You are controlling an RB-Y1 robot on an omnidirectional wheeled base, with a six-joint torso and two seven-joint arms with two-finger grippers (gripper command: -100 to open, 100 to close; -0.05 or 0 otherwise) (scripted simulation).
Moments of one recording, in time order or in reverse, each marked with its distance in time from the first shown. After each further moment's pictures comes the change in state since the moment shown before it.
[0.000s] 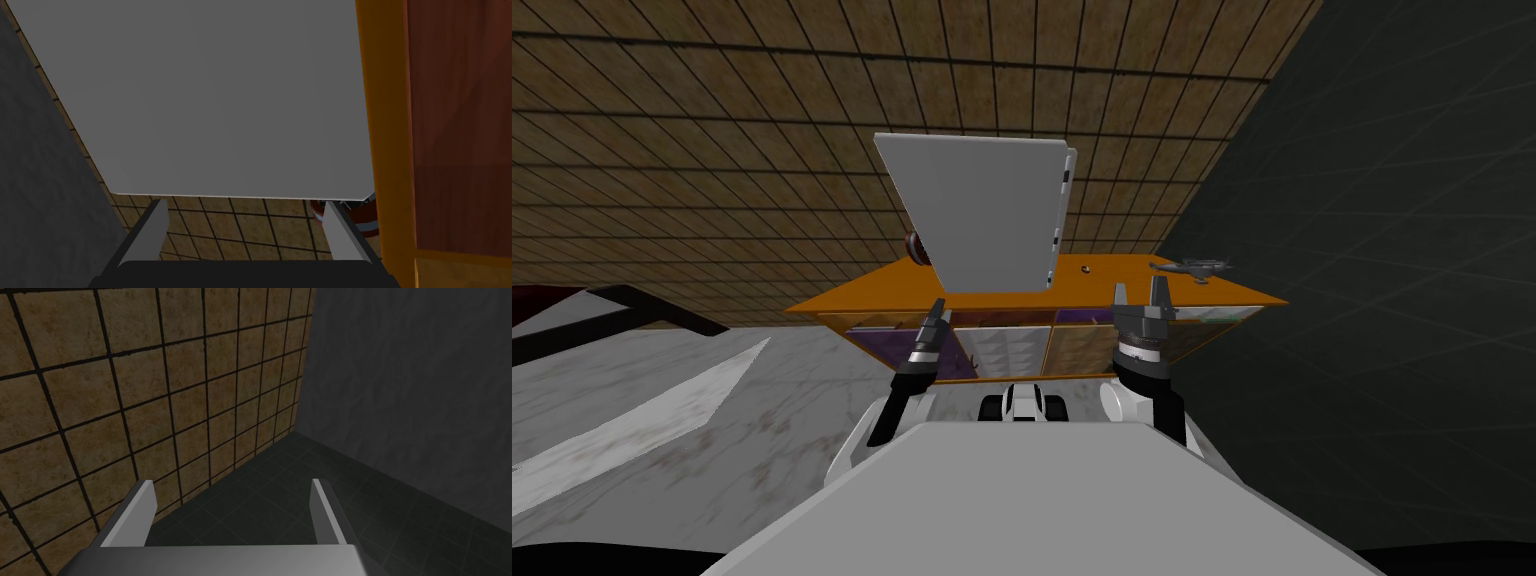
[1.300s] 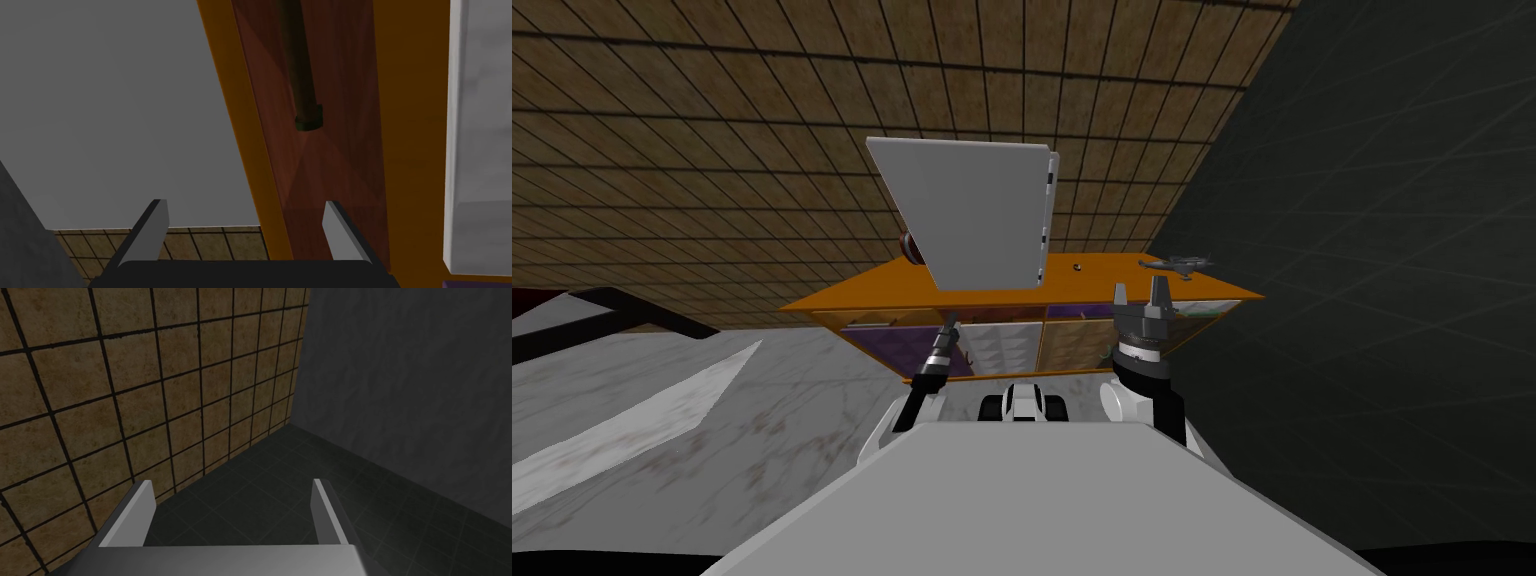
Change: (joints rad) left arm -0.065 -0.008 -0.025 0.243 -0.002 -0.022 -0.013; right arm 0.000 0.000 0.000 0.000 0.000 0.000 0.000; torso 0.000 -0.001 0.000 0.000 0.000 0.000
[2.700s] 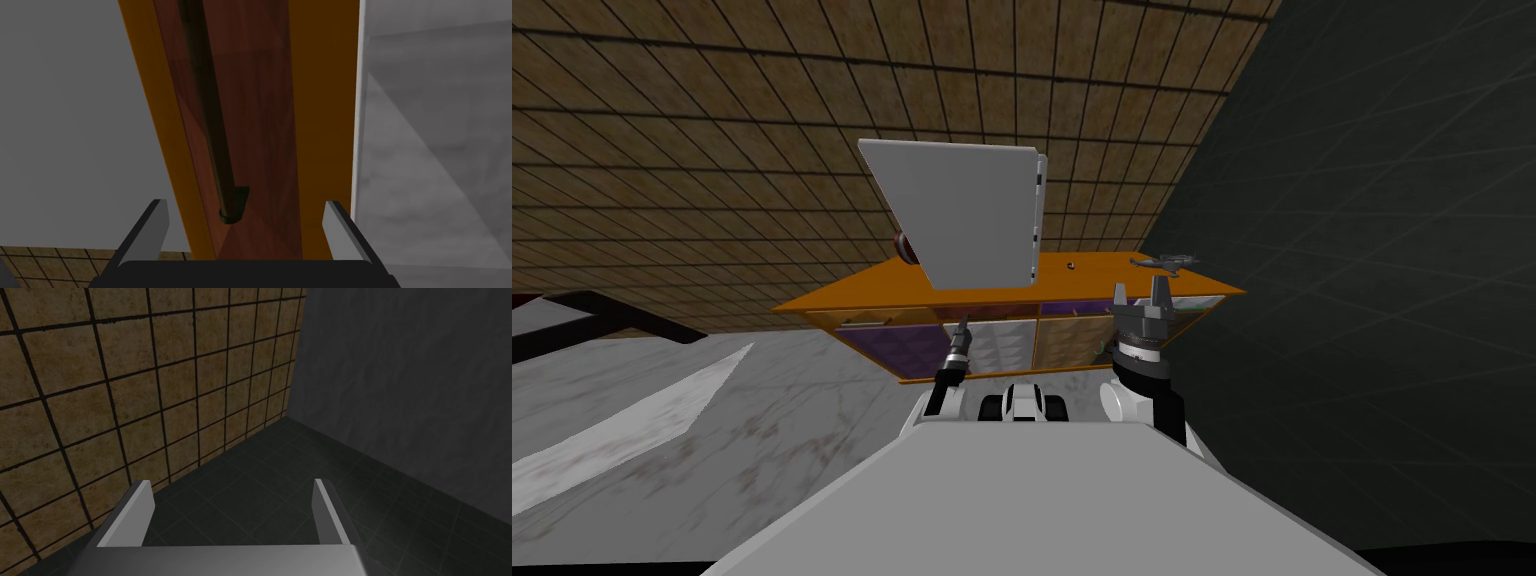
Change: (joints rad) left arm -0.092 -0.146 -0.008 0.178 -0.004 0.022 -0.016; right arm 0.000 0.000 0.000 0.000 0.000 0.000 0.000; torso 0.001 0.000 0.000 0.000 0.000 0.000
